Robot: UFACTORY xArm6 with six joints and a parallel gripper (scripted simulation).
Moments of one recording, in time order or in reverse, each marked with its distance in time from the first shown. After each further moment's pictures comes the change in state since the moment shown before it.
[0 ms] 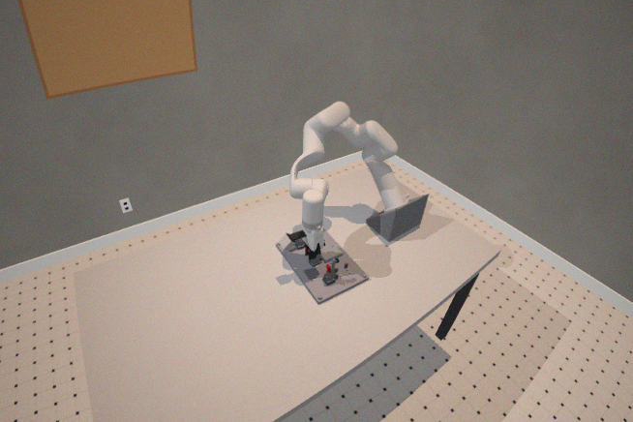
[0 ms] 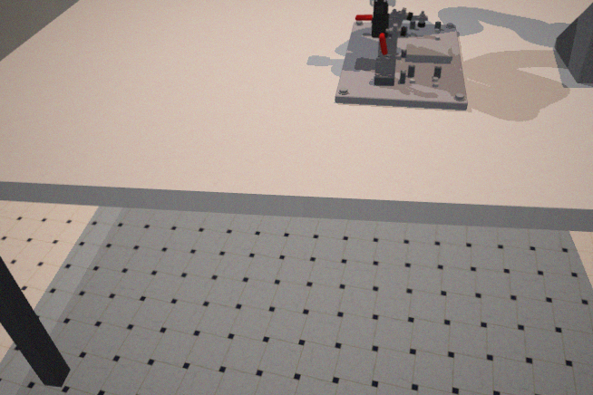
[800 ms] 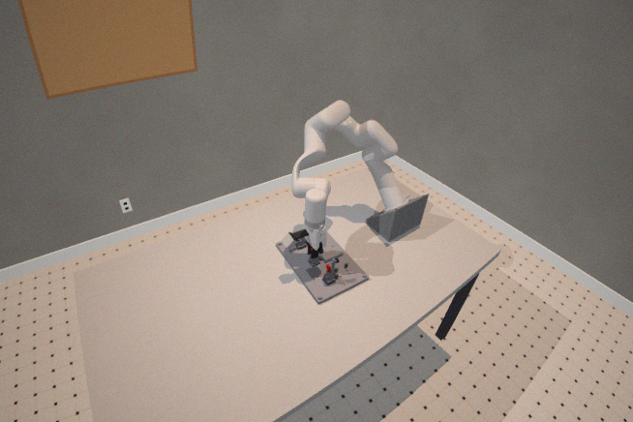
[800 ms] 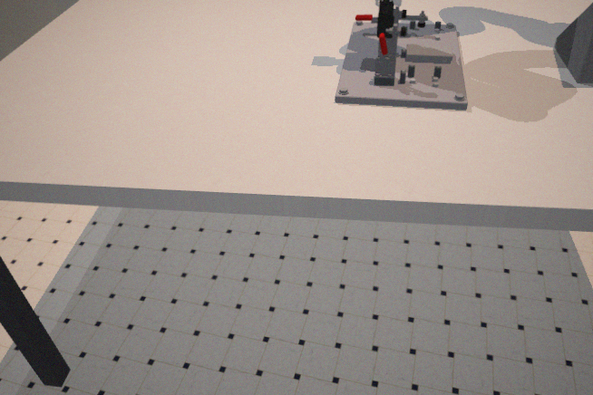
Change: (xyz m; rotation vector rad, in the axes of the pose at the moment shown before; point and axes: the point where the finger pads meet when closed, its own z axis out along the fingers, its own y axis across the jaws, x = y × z) arm -0.011 0.000 0.000 0.000 0.000 0.000
